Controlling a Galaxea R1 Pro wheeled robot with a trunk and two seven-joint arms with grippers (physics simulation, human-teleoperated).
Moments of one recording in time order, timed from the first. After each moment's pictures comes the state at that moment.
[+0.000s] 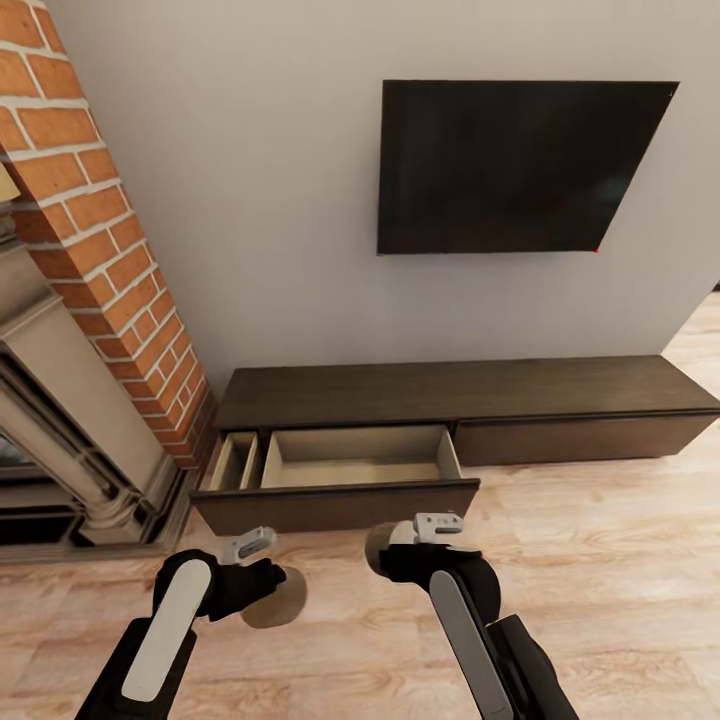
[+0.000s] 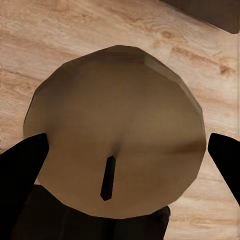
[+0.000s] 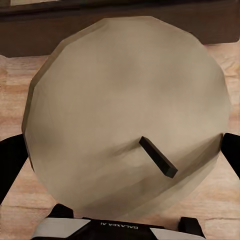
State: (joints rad) left arm -0.30 -0.03 -0.07 -1.49 0.99 1.03 0.78; right arm -0.31 0.15 0.32 -1.55 -0.46 1.00 -0.52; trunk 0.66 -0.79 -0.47
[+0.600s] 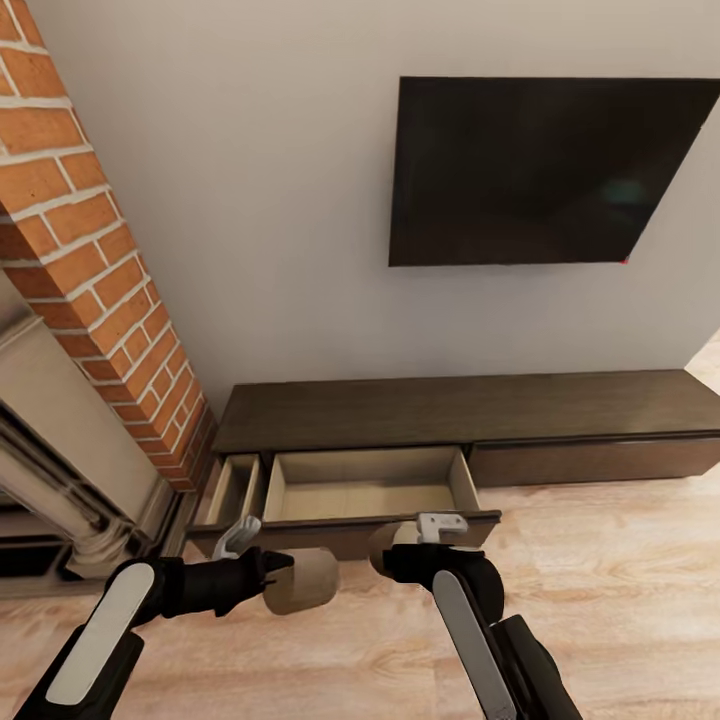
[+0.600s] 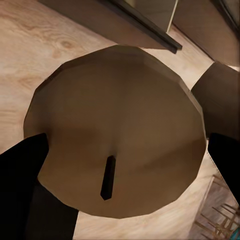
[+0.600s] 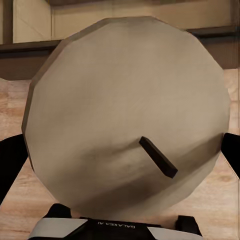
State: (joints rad) left arm -0.28 0.15 -0.06 -1.49 1.40 1.04 0.51; right arm -0.31 0.14 0.31 -1.55 -0.46 1.00 -0.52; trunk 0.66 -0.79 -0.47
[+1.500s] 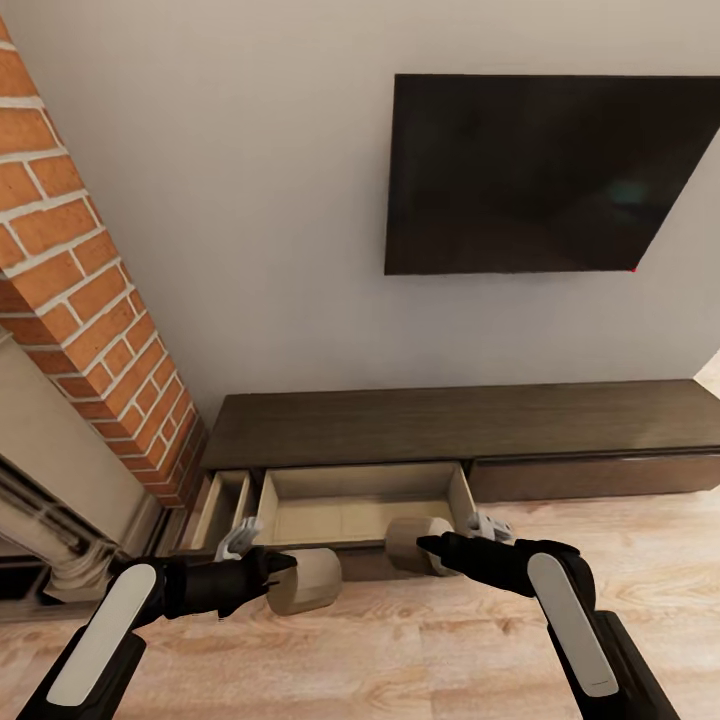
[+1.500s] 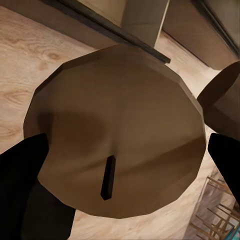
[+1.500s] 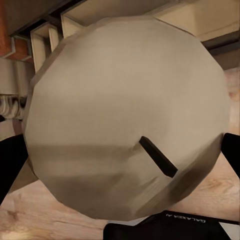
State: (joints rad) left arm -0.28 0.15 -0.07 -1.49 1.41 1.04 0.50; right arm -0.31 -0.05 0.07 -1.55 -0.82 1.05 -0.26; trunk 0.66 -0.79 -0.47
